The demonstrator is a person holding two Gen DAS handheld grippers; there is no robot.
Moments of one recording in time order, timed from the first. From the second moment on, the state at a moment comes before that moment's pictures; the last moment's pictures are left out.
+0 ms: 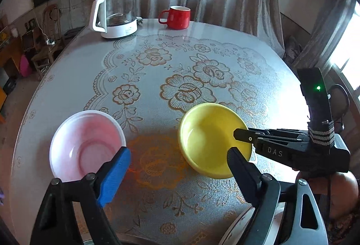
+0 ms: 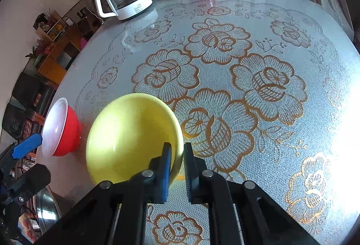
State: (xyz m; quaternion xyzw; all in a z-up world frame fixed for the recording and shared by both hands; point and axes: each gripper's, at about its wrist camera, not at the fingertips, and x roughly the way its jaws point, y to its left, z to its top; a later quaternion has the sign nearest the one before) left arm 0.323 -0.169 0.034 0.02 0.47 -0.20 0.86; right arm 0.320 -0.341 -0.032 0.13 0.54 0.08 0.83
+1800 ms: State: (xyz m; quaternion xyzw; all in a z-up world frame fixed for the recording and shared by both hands) left arm 0.301 -0.168 0.026 0.01 0.49 -0.23 0.84; right arm 0.264 -0.319 0.019 0.11 0.48 0.08 0.87
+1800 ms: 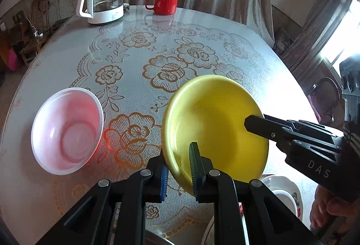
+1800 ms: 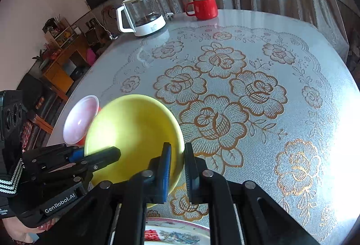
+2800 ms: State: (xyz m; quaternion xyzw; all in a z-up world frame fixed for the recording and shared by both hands) left arm 0.175 -0.047 0.045 -0.06 0.42 -0.20 0.89; right arm 0.144 -0.216 0.045 0.13 0.40 0.14 0.89
